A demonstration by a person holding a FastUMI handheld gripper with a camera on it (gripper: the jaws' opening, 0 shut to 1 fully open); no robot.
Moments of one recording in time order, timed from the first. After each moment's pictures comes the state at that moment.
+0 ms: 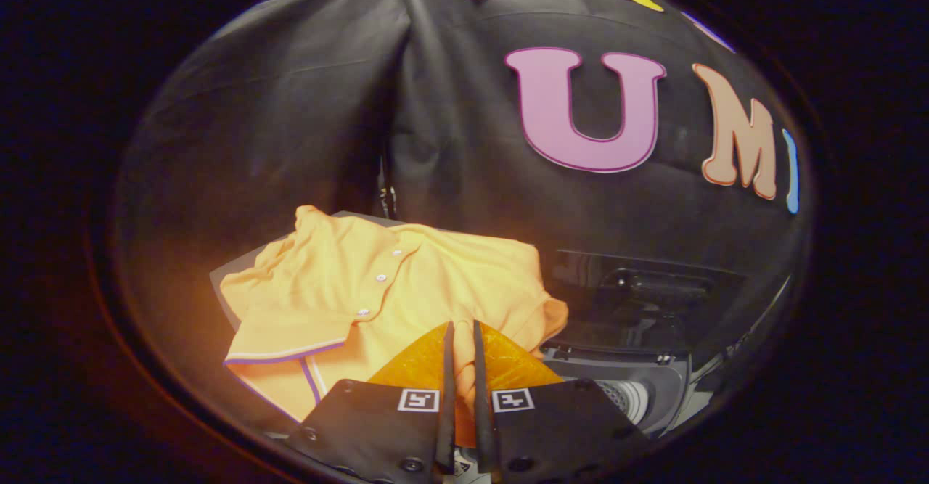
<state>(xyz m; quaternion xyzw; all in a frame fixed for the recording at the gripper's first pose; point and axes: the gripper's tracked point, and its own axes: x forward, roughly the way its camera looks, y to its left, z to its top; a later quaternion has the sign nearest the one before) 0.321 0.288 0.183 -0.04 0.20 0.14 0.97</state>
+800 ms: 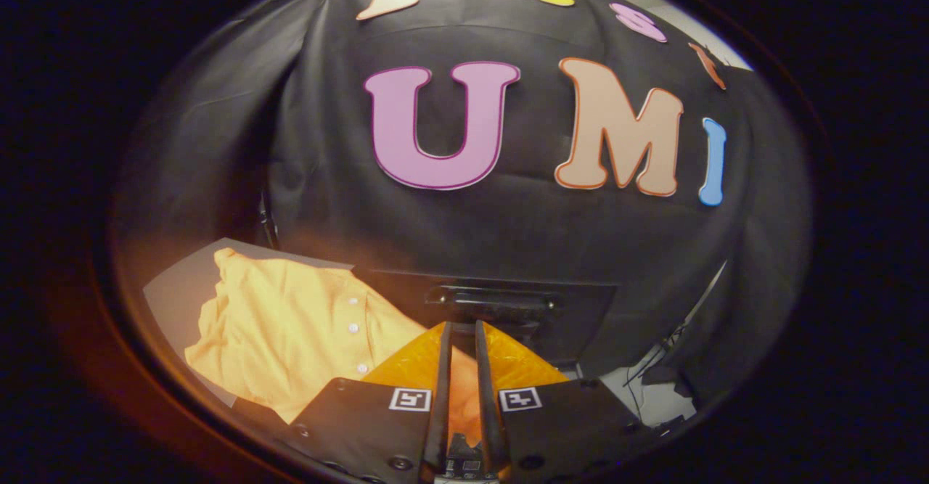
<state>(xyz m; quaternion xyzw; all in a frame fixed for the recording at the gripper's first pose) 0.343 0.113 0.231 -0.04 0.15 -0.02 0.99</state>
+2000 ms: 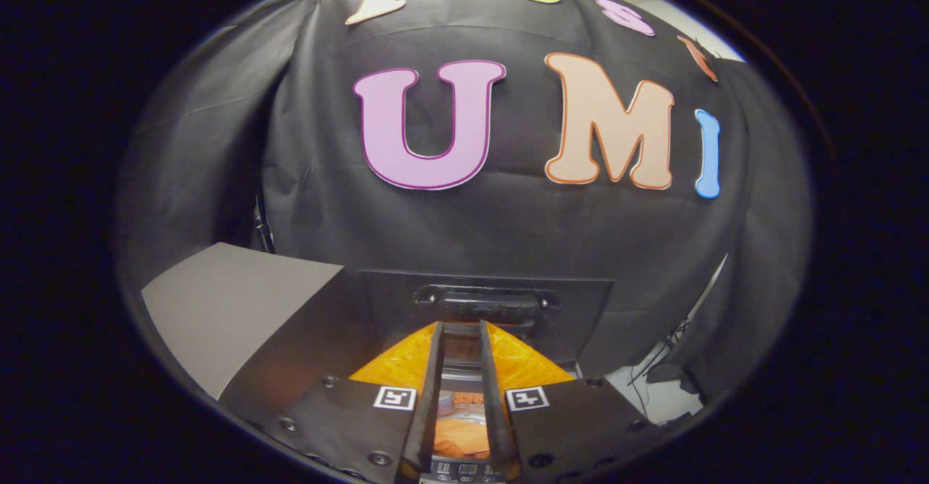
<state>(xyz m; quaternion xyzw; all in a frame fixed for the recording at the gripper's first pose) 0.347 0.113 0.210 -0.03 0.15 -0.01 0.99</state>
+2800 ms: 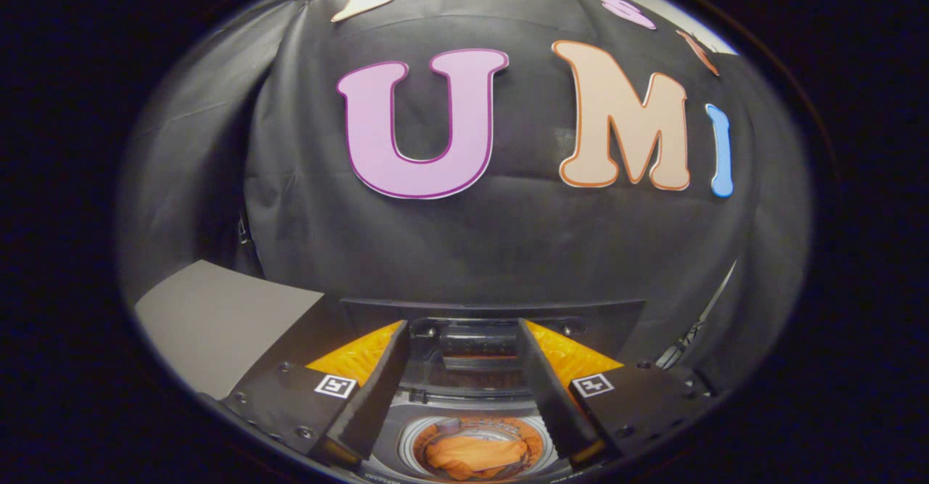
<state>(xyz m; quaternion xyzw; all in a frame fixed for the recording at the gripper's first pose) 0.431 0.119 0.199 -0.02 0.14 -0.01 0.99</state>
